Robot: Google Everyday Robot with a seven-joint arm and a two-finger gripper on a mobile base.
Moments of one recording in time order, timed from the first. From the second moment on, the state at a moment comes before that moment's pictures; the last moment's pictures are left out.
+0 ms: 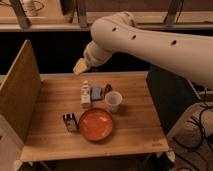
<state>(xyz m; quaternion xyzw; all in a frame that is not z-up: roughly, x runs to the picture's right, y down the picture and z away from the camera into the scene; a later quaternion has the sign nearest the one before) -0.073 -0.095 0.615 -0.20 -0.11 0.49 0.84</state>
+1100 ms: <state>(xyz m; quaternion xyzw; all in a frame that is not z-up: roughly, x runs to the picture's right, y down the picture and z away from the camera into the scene) -0.073 -0.095 0.615 -0.20 -0.11 0.49 0.84</state>
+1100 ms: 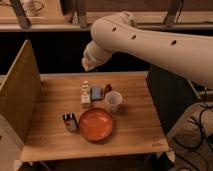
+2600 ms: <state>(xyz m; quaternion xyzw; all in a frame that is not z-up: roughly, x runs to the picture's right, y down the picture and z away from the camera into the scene) -0.061 -0.001 0.633 -0.27 0.03 0.40 0.88</state>
